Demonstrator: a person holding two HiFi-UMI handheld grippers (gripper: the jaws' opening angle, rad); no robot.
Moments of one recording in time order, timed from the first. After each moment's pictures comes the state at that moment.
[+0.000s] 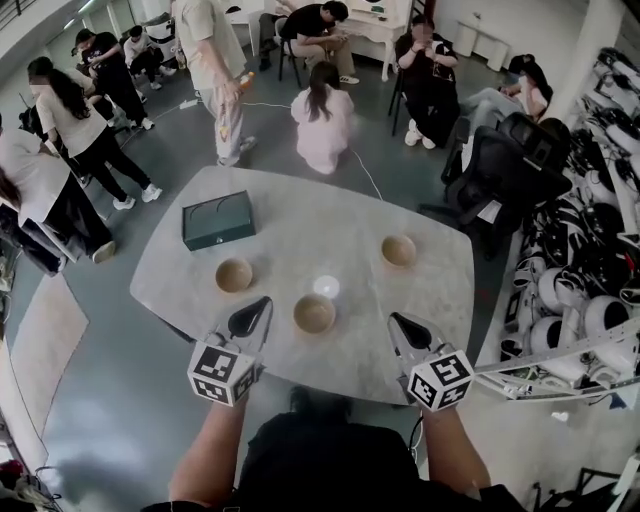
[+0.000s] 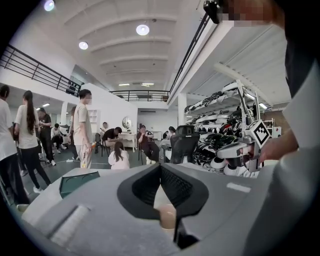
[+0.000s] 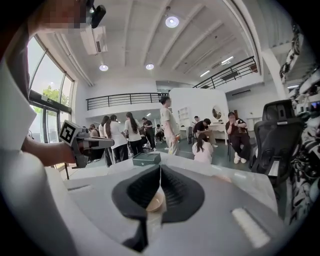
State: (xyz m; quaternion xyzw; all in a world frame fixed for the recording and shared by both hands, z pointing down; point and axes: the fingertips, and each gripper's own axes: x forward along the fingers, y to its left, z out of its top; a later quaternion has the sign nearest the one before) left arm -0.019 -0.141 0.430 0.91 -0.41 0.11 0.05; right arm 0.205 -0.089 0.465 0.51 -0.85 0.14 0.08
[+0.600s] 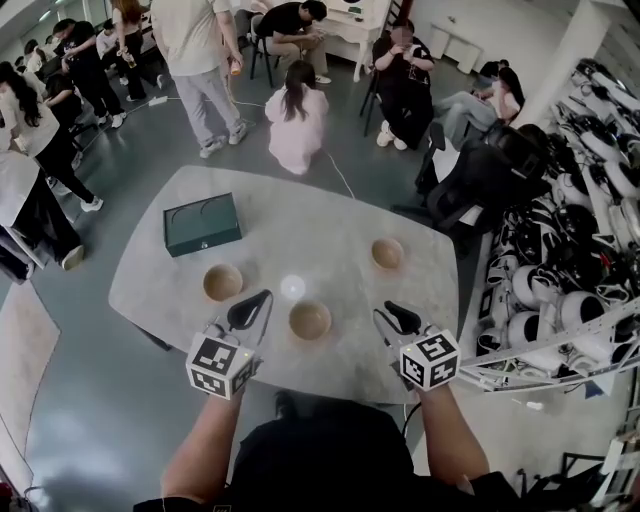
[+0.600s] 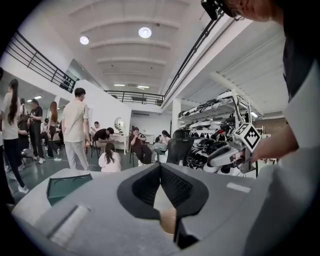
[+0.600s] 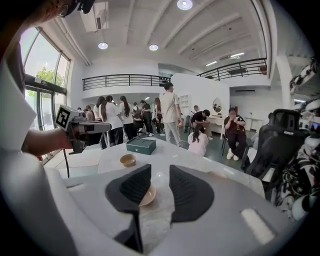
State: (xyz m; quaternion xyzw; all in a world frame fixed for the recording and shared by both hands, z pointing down) left arm -0.051 -0.184 0.436 0.93 -0.36 0.08 0.06; right arm 0.165 -0.131 0.488 0.52 -0.82 0.15 0.19
